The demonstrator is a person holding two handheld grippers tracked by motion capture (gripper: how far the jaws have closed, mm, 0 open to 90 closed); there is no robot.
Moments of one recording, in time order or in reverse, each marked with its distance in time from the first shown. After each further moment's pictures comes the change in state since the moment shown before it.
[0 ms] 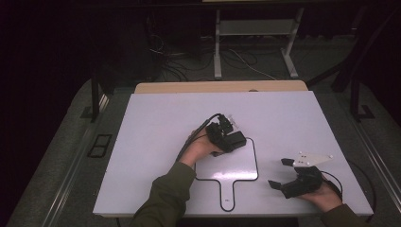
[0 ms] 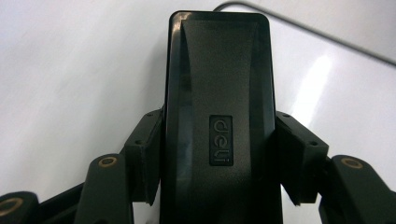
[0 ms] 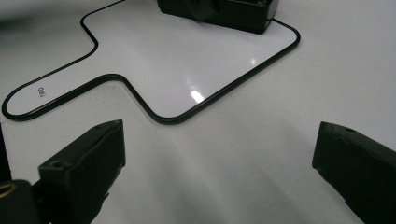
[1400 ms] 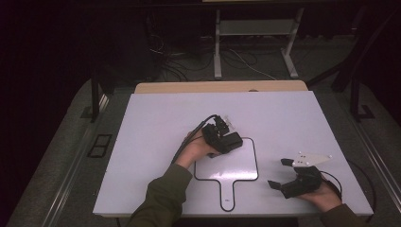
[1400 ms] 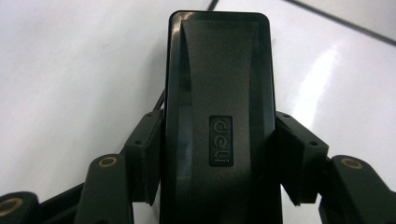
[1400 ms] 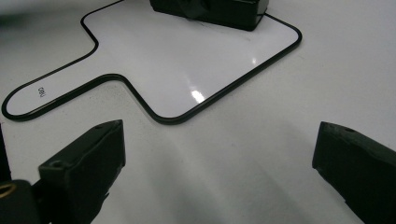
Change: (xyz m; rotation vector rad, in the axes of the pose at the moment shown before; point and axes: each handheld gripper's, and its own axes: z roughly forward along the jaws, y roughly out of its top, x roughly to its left) left arm -0.004 -0.004 -0.003 0.008 -0.001 0.004; right arm 0.000 0.000 0.001 0.003 0.001 0.003
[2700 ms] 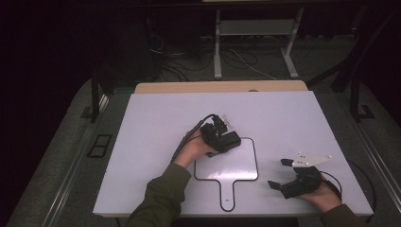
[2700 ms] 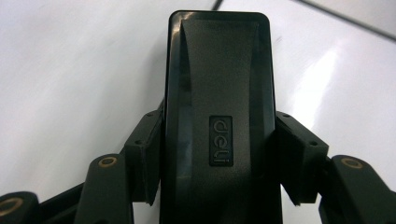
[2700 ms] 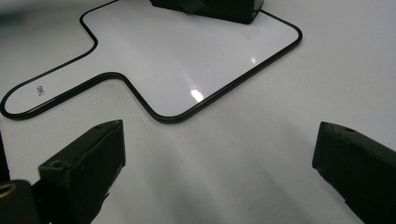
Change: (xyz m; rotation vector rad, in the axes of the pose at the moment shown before) left arm 0.010 -0.010 -0.006 -0.002 0.014 -0.028; right arm 0.001 0.000 0.000 0.004 -0.002 -0.001
